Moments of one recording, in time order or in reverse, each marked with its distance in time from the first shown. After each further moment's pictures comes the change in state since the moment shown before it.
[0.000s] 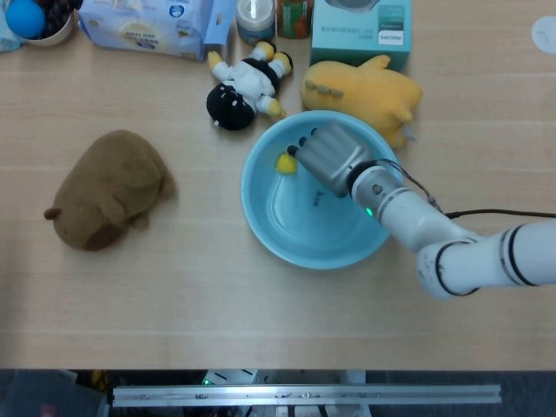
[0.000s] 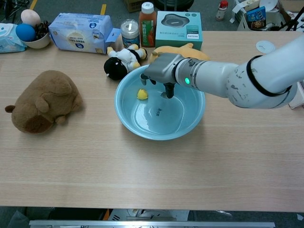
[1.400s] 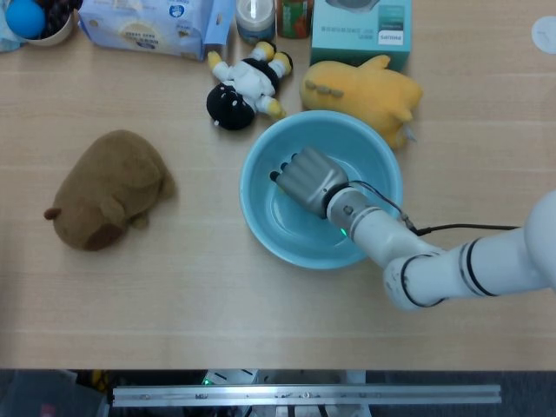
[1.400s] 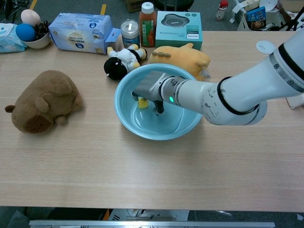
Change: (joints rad) left arm 0.009 0.000 0.001 0.018 -0.004 0.006 -0.019; right arm 0.038 -0.132 -0.001 0.073 0.071 -0.015 -0.073
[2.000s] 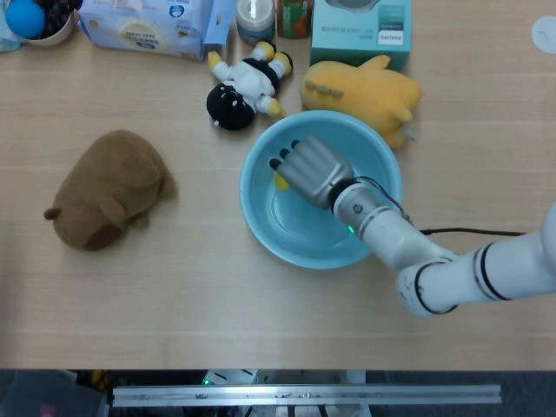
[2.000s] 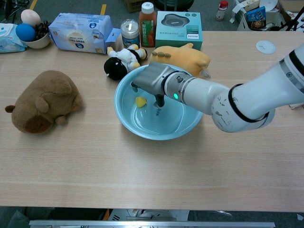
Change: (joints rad) left arm 0.001 0.005 0.000 -0.011 0.008 0.008 0.005; right arm -0.064 -0.005 0.006 -0.003 -0.141 0.109 0.046
